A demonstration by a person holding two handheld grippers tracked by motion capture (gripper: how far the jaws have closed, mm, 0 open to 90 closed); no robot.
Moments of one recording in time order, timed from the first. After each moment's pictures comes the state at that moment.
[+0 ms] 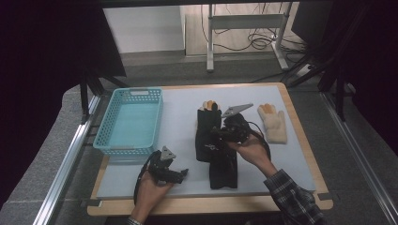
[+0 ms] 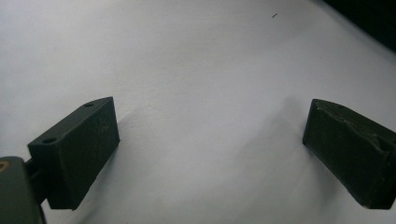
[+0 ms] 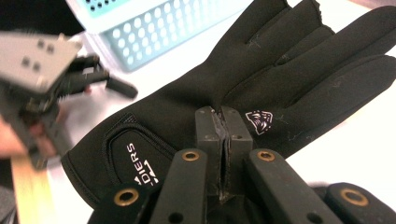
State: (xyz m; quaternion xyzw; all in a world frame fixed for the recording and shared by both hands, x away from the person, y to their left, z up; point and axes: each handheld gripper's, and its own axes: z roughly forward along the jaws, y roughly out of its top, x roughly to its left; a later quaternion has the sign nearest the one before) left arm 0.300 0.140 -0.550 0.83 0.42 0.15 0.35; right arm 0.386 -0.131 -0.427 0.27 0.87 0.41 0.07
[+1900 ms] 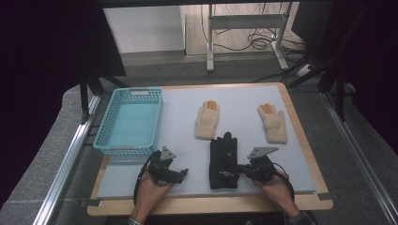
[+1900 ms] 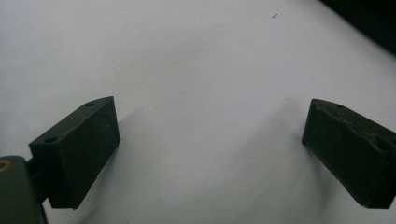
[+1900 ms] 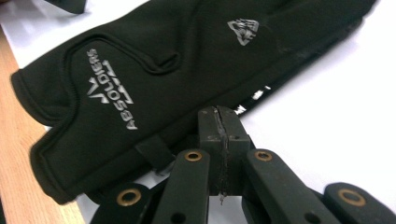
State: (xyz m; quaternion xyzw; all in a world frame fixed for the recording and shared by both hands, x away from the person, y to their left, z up) left arm 0.300 0.140 -0.550 0.83 0.42 0.15 0.35; right arm 0.321 -0.212 -0.527 0.30 0.87 0.38 0.07
